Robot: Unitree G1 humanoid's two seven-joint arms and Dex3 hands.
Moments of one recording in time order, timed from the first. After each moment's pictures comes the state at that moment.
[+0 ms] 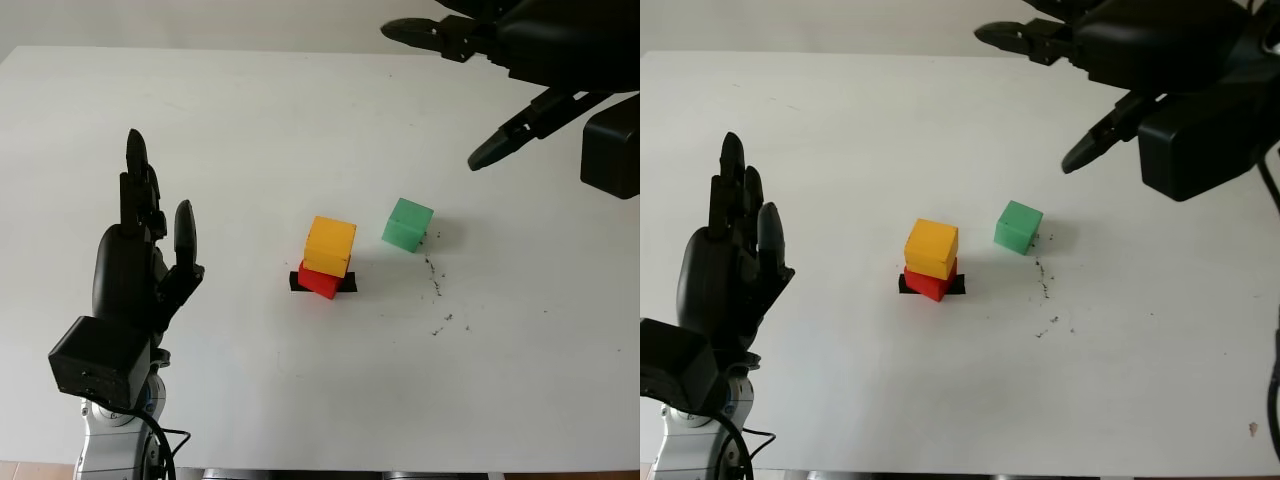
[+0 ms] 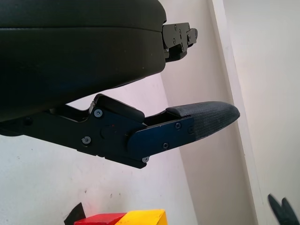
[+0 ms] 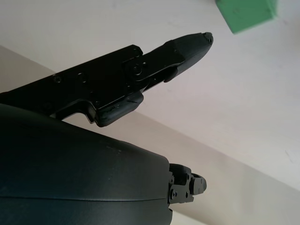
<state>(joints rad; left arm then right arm) 0.05 0.09 0.12 -0.44 0.08 0.07 0.02 -1.15 -0.96 0.24 0.71 -0.53 -0.82 0.58</state>
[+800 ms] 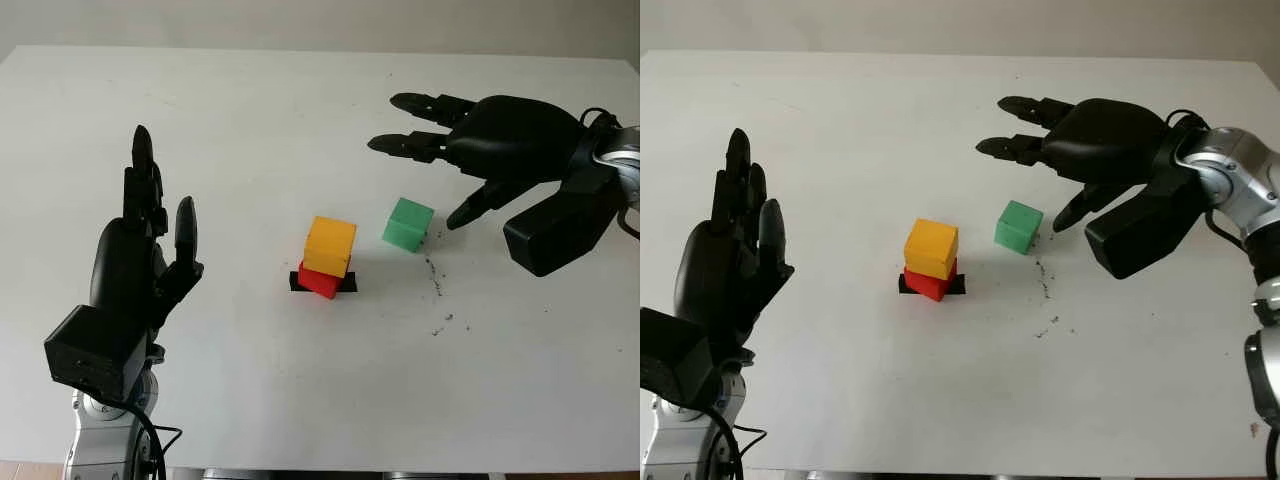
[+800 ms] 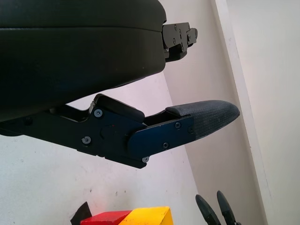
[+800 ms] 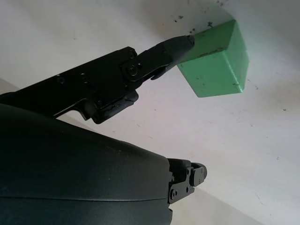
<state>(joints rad) 0.04 0.12 0.13 -0.45 0.07 0.09 -0.01 -1.04 -0.86 0.38 0.80 -0.76 -0.90 0.24</state>
